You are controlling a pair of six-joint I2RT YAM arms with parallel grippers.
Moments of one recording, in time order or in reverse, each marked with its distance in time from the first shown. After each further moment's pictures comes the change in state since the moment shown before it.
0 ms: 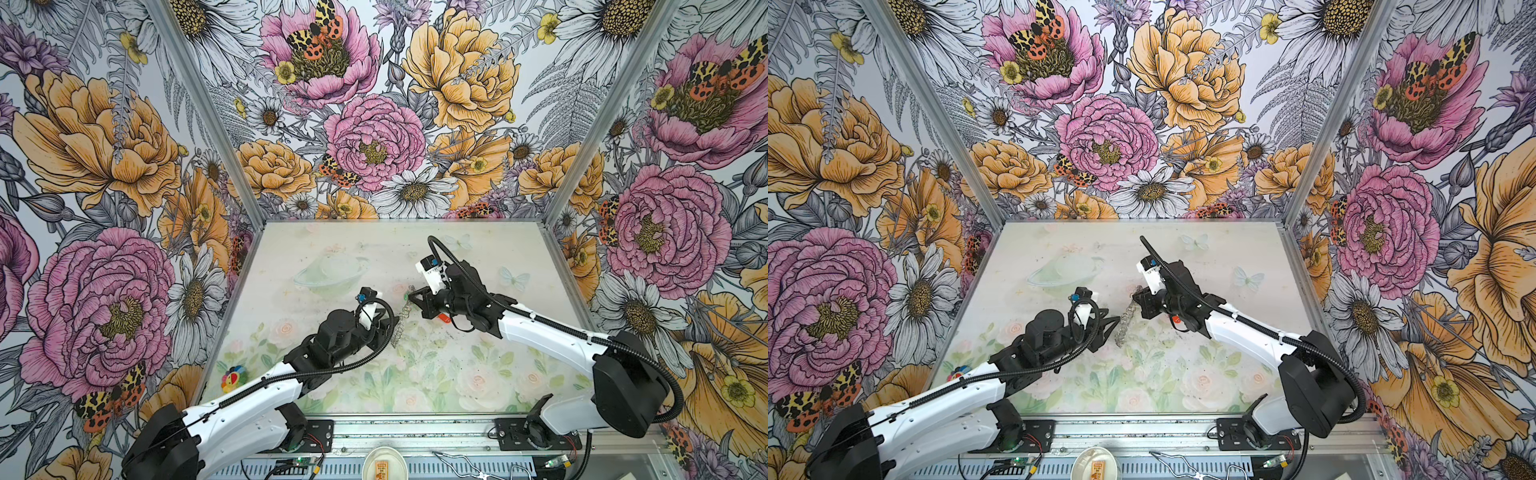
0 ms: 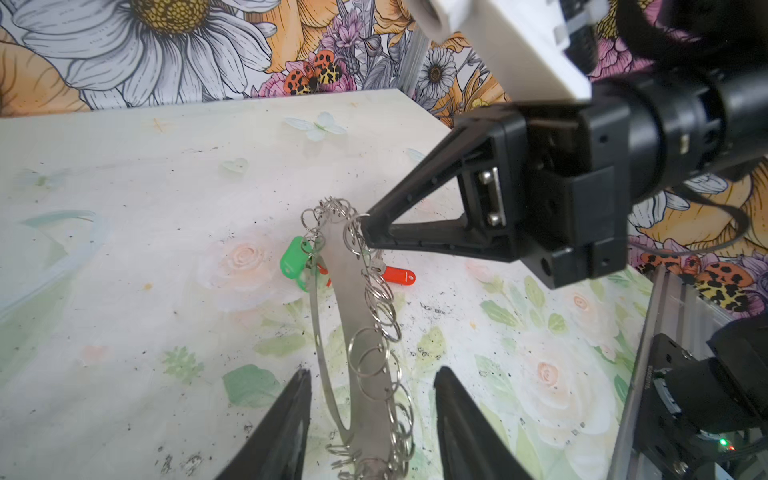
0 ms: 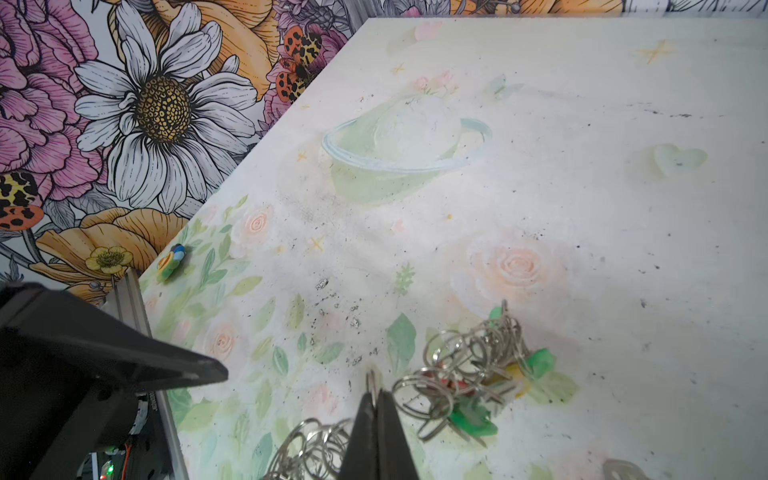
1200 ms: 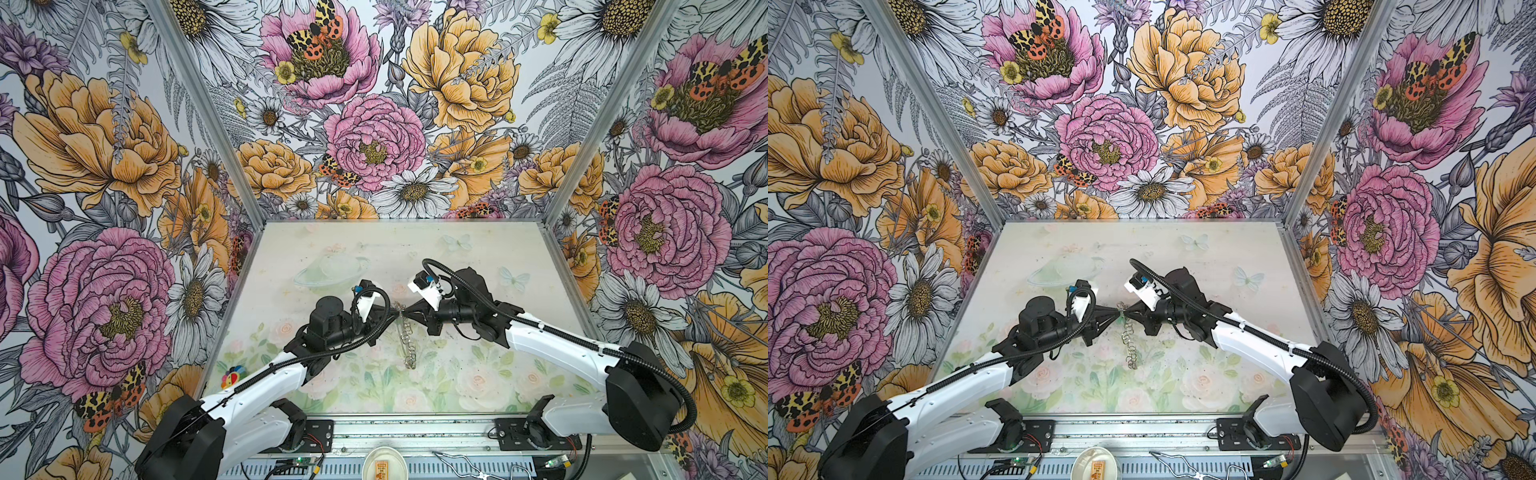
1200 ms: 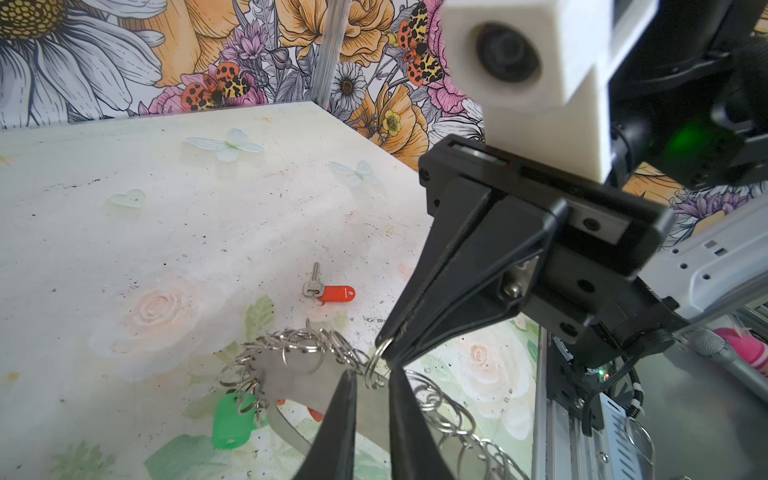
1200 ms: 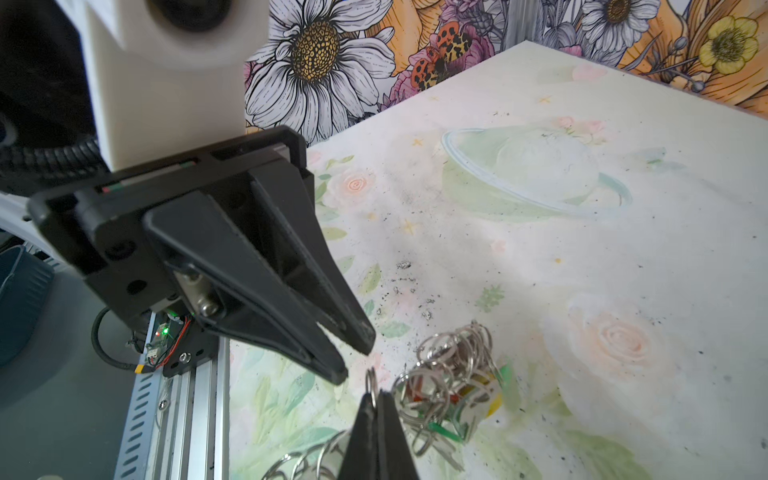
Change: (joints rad) left arm 0.176 0.127 -0.002 0.188 0.471 0.045; right arm 0.022 -0.079 -0.076 0.048 -0.258 -0.286
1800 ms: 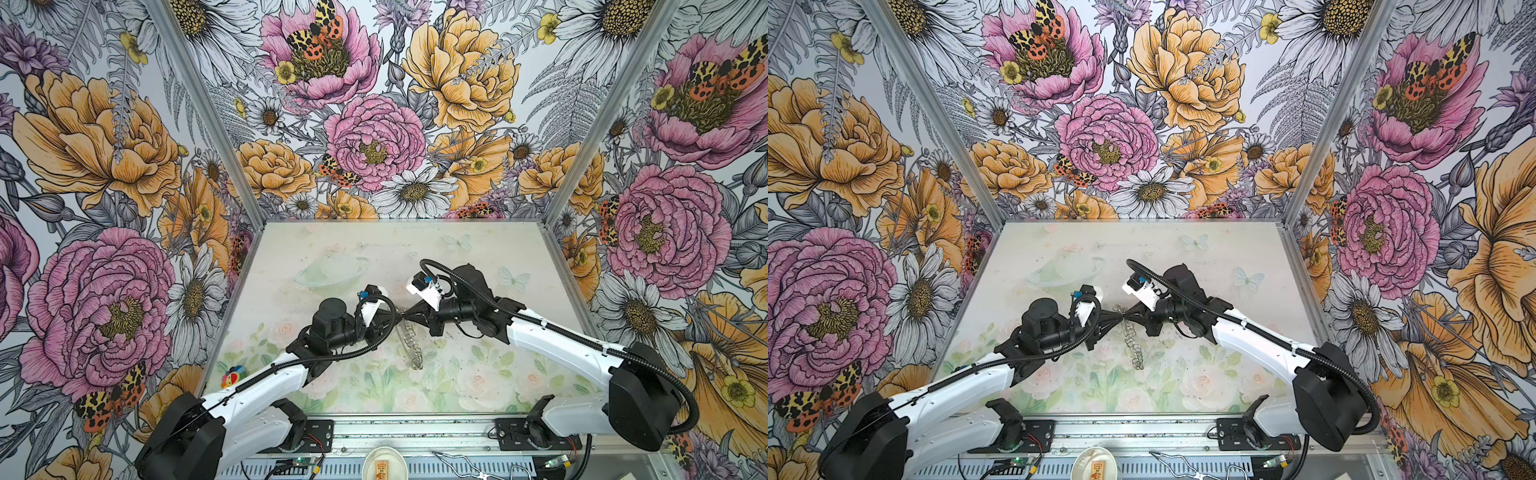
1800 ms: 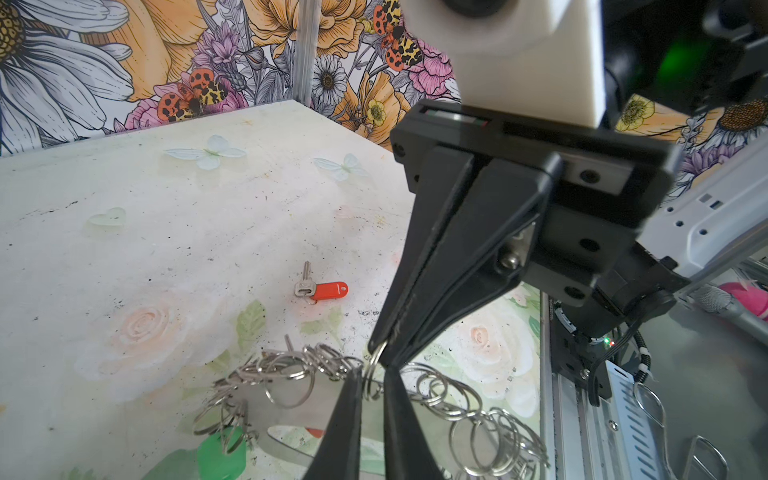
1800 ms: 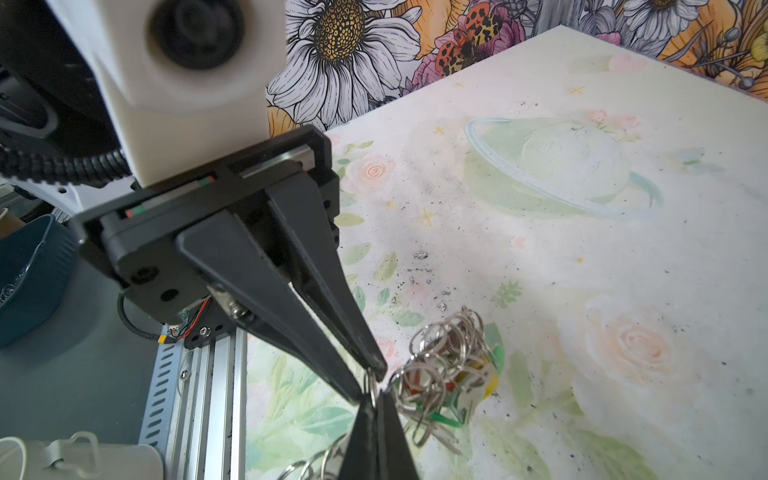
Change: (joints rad) left arm -0.044 0.016 -0.005 0.002 0.003 0.090; right arm 0.000 0.000 0.050 -0.114 -0.050 -0.063
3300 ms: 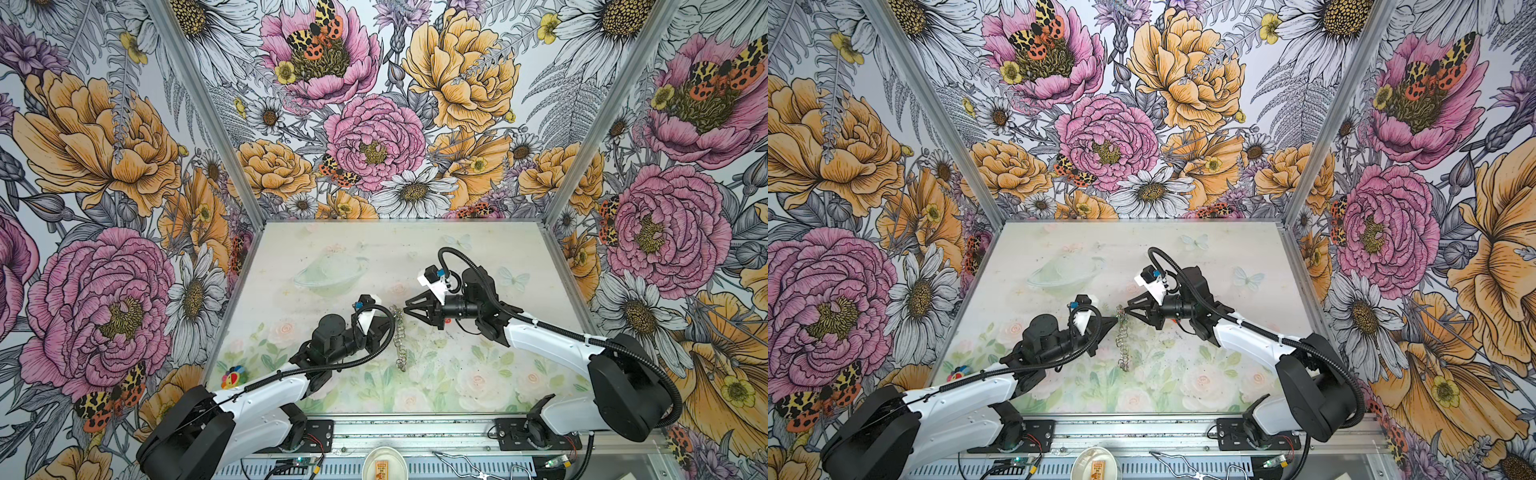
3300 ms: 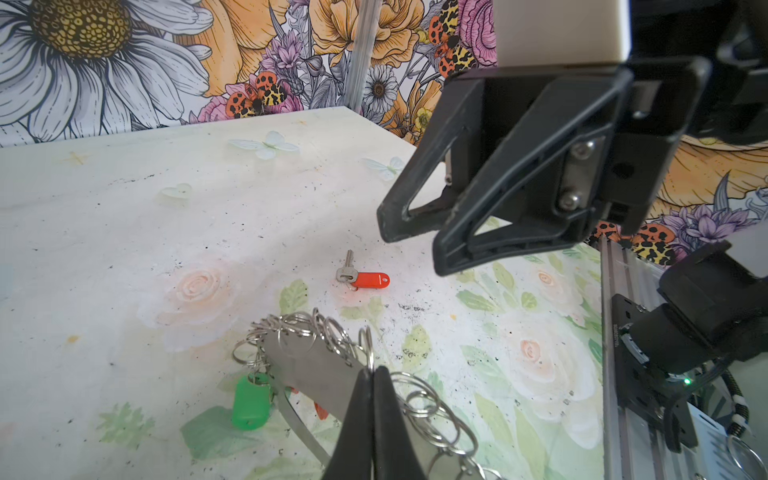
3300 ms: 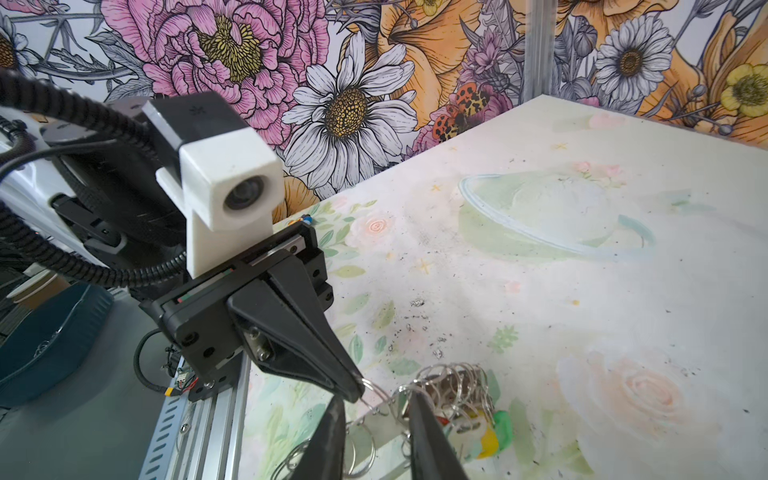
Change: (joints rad) left arm -0.037 0.005 -0.158 0.231 -0.198 -0.049; right arm -0.100 0.068 -0.145 0.441 -0.158 0.170
